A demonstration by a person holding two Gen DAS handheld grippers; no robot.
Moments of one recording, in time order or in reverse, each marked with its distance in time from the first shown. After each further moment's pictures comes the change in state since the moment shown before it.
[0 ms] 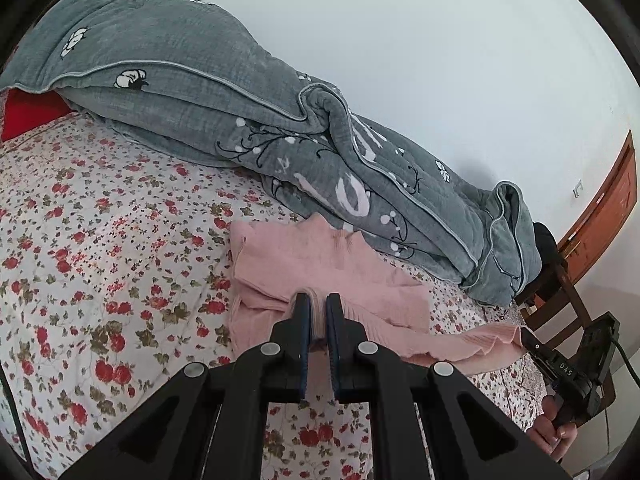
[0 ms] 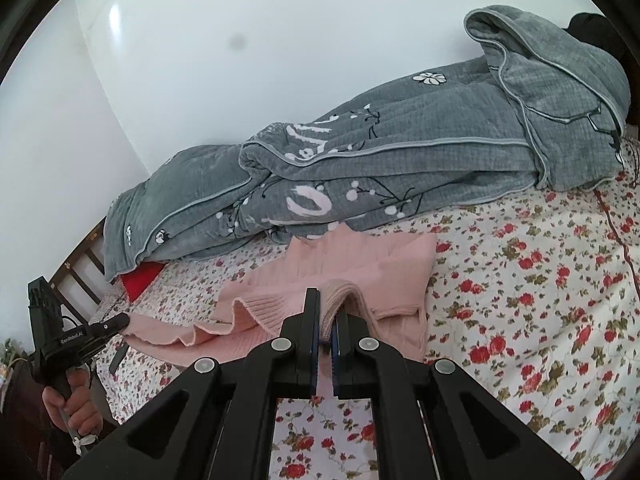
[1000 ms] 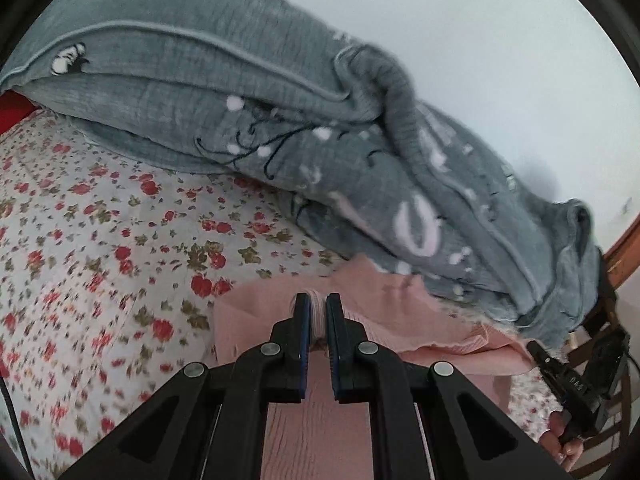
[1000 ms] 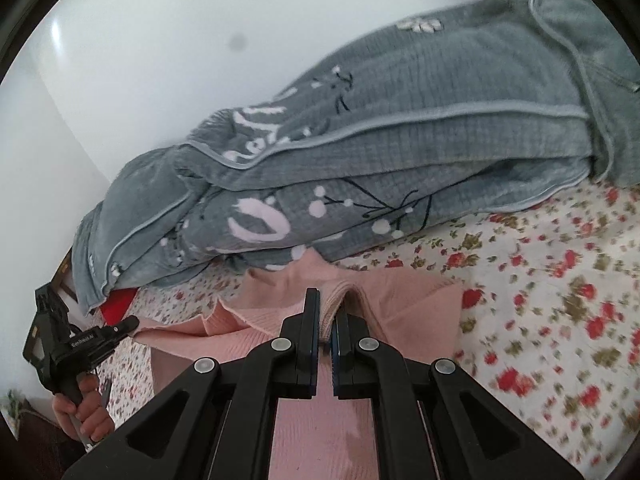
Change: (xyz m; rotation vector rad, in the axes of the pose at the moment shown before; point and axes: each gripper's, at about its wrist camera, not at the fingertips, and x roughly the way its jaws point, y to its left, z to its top) left arm 0.191 0.020 0.091 -0.032 0.114 0.115; right arm 0.183 -0.062 0.070 0.121 0.106 -0.015
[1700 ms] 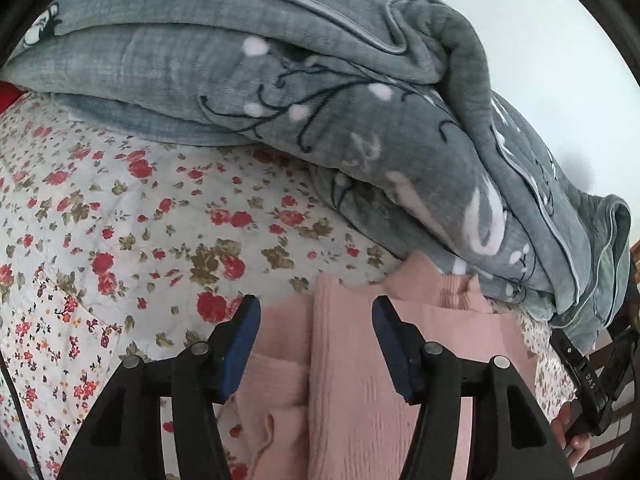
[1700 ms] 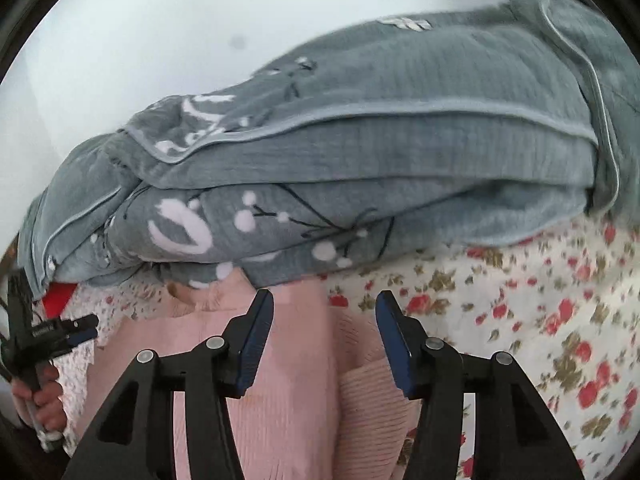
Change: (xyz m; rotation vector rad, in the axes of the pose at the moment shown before) left arm 0.066 0.027 0.007 0.001 0.089 0.052; right arm 0.057 -0.018 0.009 -0.120 -0.044 -0.174
